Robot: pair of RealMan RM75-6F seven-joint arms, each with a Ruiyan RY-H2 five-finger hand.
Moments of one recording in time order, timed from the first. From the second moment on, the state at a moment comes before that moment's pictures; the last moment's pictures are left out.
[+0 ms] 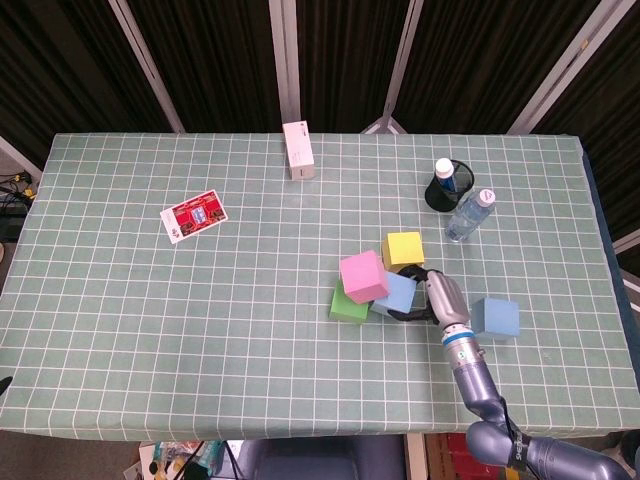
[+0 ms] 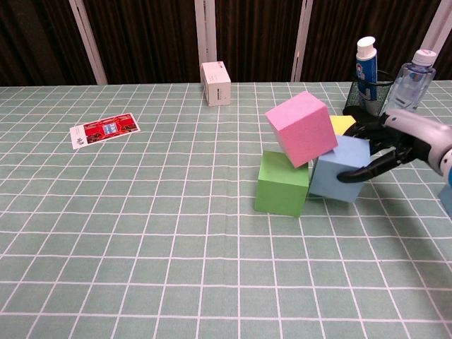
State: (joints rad) left arm 0.12 -0.98 -0.03 -1.70 1.49 1.65 -0.22; right arm 0.49 -1.57 0.29 -1.53 -1.04 1.06 0.06
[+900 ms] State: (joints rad) left arm 0.11 -0.99 -0.02 -1.71 1.51 1.65 -0.19; right arm 0.45 -1.44 0.38 -1.37 -0.89 1.04 0.06
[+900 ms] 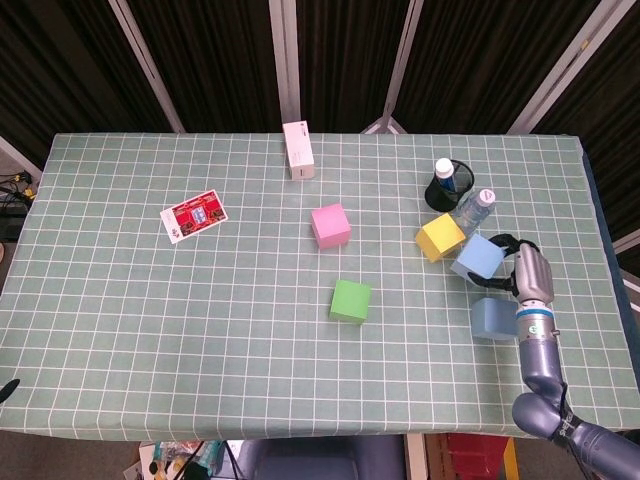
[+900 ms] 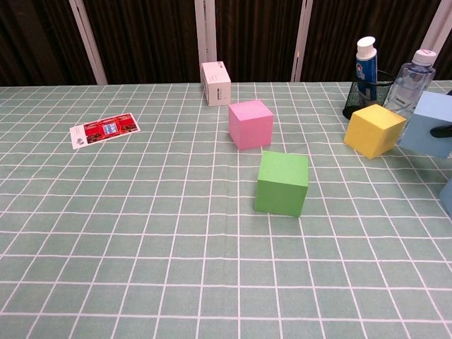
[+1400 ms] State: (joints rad) left arm 0.11 -0.99 -0.02 -1.71 1.51 1.65 -0.19; right arm 0.46 -1.32 0.31 -1.47 -0.89 0.97 -0.06
